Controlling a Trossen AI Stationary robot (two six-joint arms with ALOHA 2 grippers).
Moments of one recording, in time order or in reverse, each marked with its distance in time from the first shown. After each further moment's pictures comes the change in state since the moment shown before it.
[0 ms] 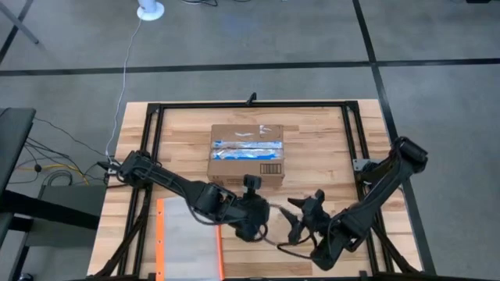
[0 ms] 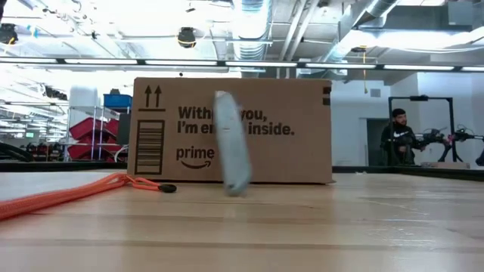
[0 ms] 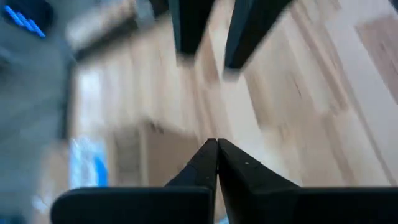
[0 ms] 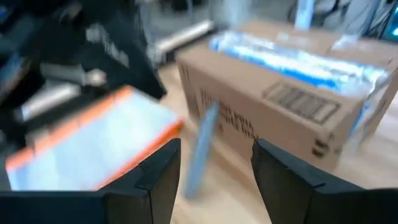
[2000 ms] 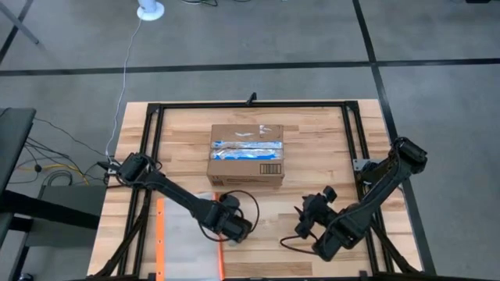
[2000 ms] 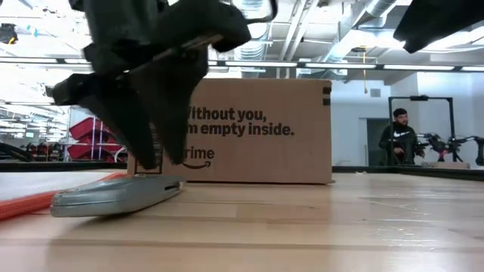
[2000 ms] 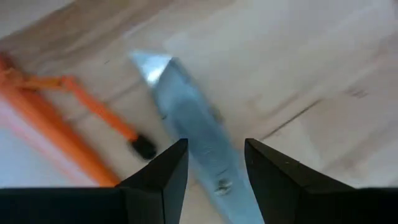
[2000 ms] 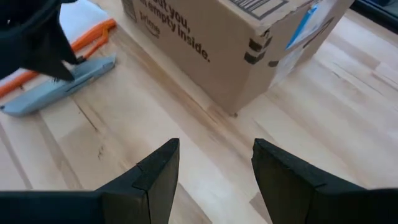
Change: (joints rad) left arm -0.073 0.003 -0.596 0.253 0.238 -1.473; right arm -0.005 0.014 -0.040 -0.333 -0.261 0.183
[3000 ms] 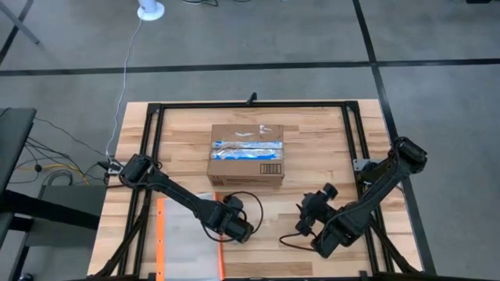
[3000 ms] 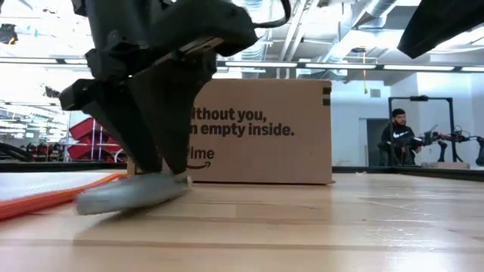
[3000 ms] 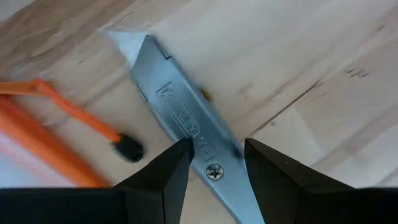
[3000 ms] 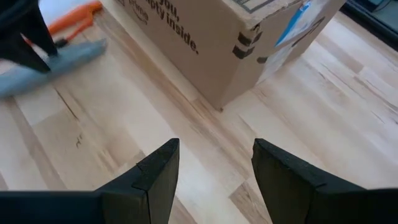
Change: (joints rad) left arm 0.018 0.061 0.004 -0.006 0.040 0.094; right arm -0.026 0.000 0.000 -0.049 -0.046 -0.060
